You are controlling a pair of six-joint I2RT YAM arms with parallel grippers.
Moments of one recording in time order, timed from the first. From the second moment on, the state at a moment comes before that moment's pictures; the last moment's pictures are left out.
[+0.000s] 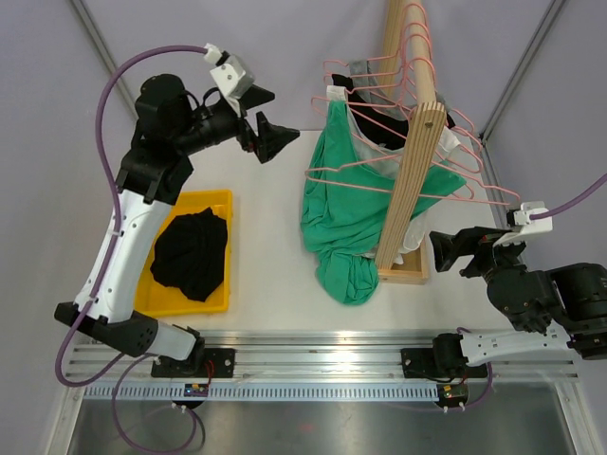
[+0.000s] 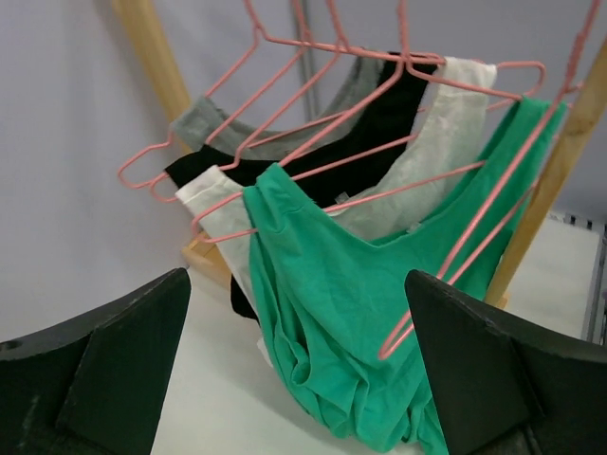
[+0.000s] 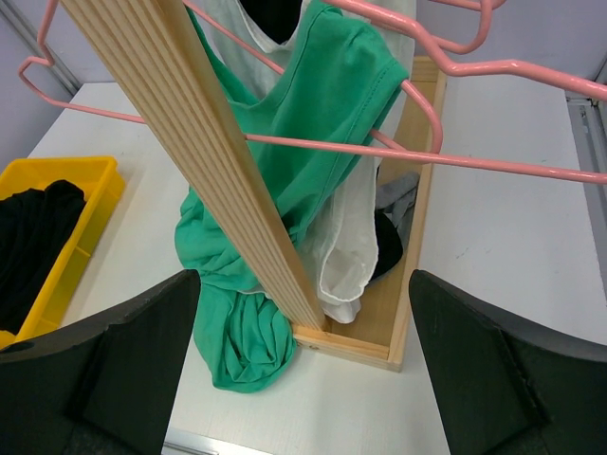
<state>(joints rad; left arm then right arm) -0.38 1.40 1.88 -0.45 0.65 0.10 1.61 0.66 1.38 -1.35 1.33 0.80</state>
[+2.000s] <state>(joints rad) -0.59 2.07 2.39 -0.26 1.00 0.28 1.61 0.67 1.35 -1.36 1.32 0.99</state>
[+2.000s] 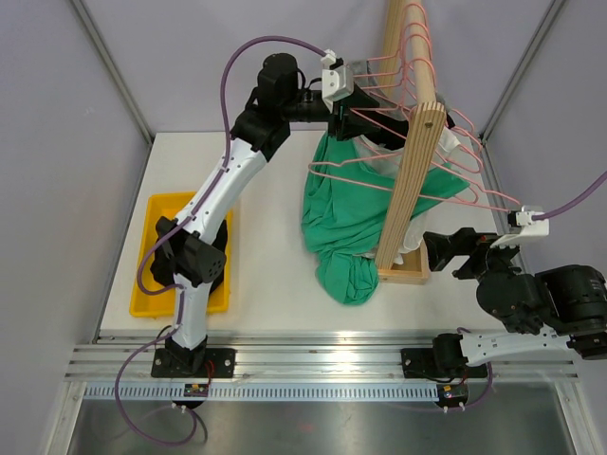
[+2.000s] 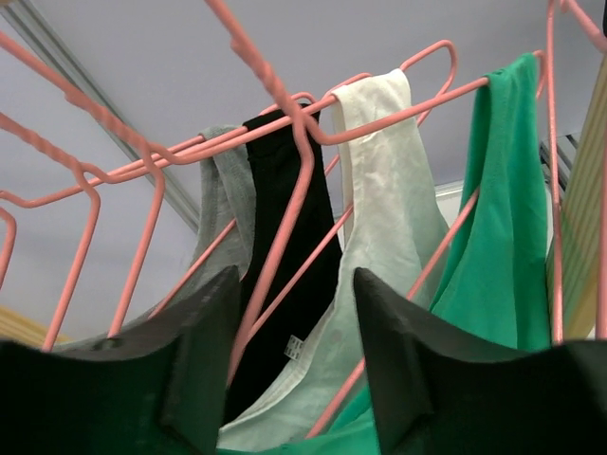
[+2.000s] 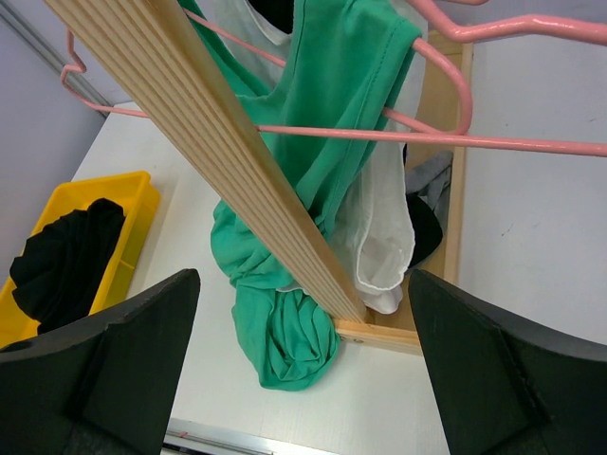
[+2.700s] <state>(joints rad) -0.62 2.01 2.31 -0.29 0.93 0.30 1.61 0.63 1.32 -1.36 1.32 1.03</state>
